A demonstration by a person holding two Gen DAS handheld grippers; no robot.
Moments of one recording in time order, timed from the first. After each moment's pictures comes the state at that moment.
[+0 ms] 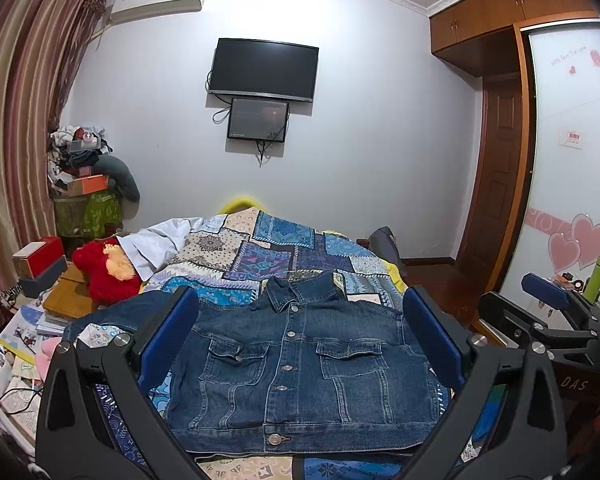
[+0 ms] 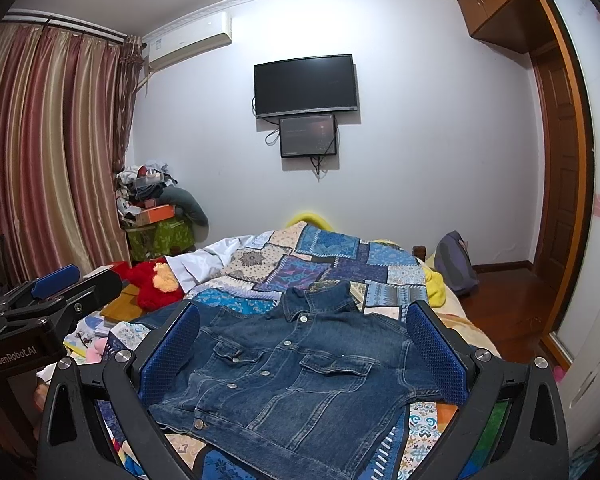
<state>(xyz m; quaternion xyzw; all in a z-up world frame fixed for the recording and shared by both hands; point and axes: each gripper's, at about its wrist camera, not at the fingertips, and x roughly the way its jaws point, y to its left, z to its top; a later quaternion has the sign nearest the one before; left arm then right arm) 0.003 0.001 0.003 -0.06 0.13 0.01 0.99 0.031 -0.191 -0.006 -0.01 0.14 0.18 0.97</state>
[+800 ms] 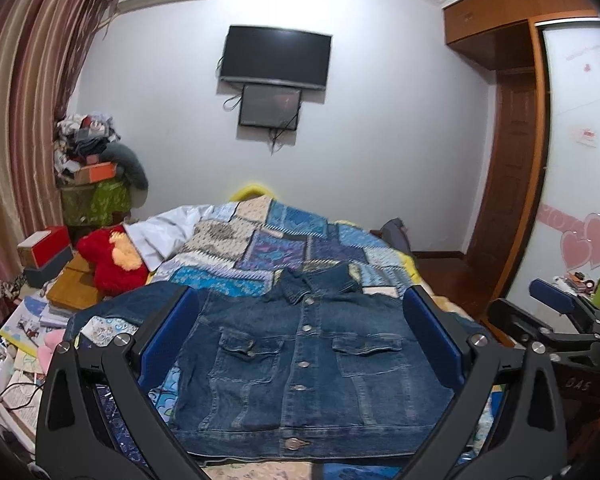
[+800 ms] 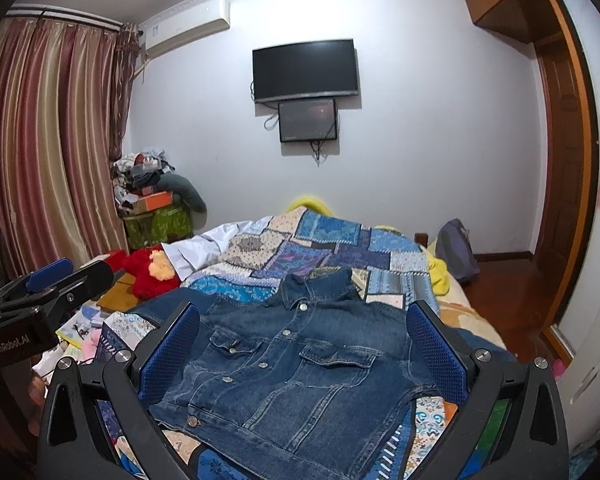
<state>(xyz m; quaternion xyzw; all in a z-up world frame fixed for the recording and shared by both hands) 0.038 0.027 -0.020 -0.07 0.16 0.03 0.98 0.057 -0.183 -0.019 -0.01 0.17 0.18 0.97</state>
